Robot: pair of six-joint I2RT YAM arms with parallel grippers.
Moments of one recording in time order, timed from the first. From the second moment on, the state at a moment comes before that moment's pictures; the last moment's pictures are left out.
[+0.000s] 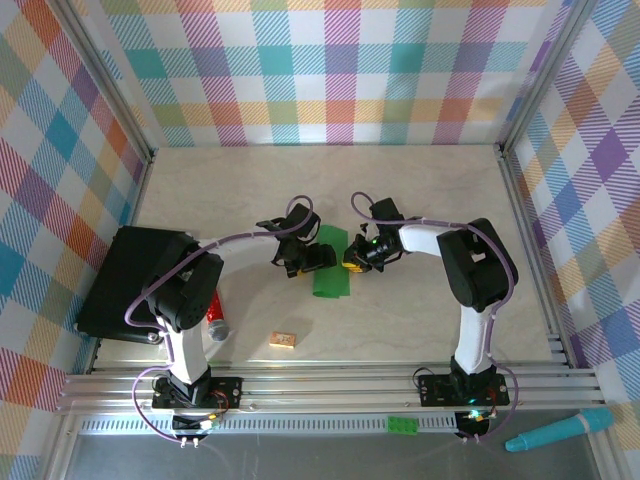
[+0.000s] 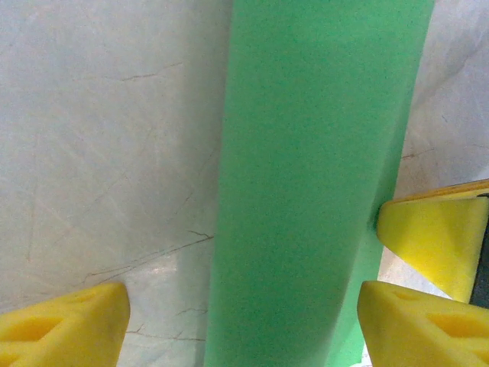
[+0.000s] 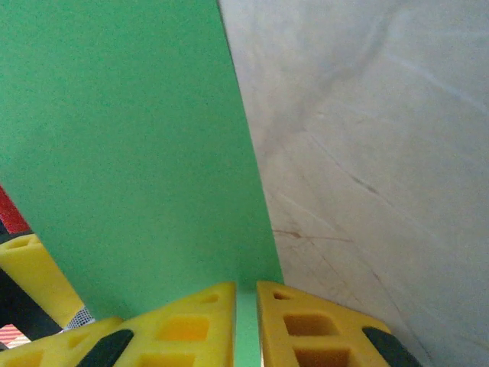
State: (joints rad) left arm -0.63 1.86 1.18 -0.46 0.22 -0.75; right arm 0.44 1.95 1.10 -0.32 -0.65 0.73
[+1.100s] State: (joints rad) left arm -0.63 1.91 1.24 -0.60 0.11 -0.63; right arm 0.44 1.78 1.06 -0.30 -0.52 0.73
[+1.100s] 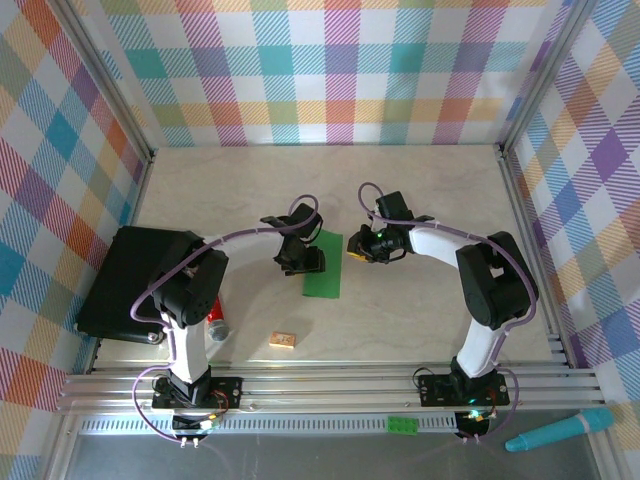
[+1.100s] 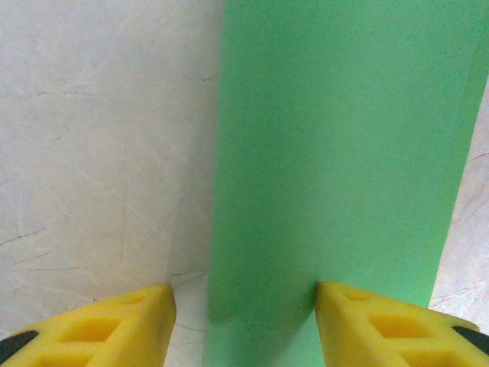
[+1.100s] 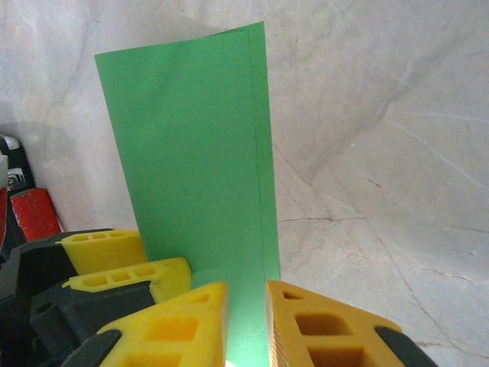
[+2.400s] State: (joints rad) left arm -0.66 2.04 1.40 -0.78 0.03 -0.67; right arm 0.44 1.78 1.06 -0.32 -0.52 0.72
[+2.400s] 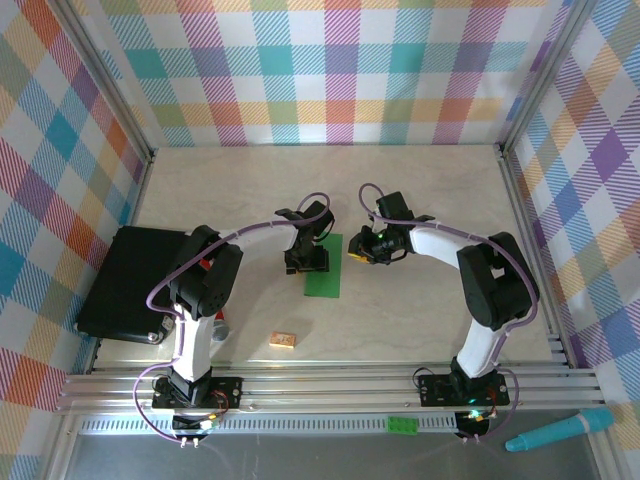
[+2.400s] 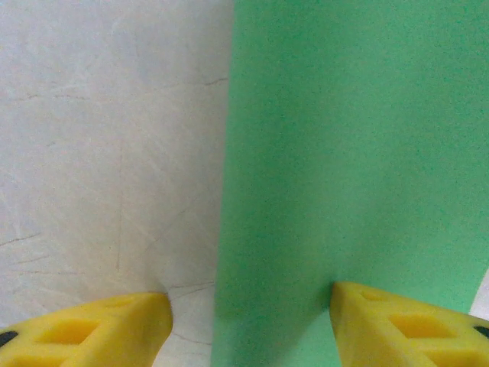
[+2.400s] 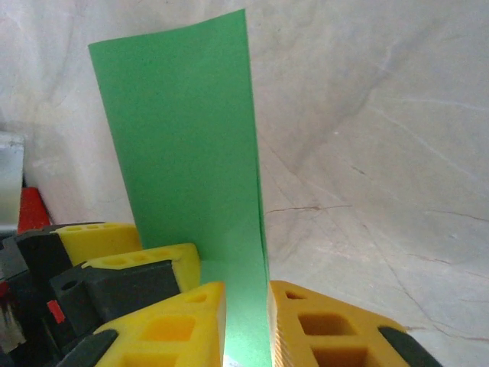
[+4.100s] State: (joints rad) left arm -0.66 2.05 1.40 -0.79 0.03 -0.69; right arm 0.49 1.99 1.12 -0.21 -0.65 0.78
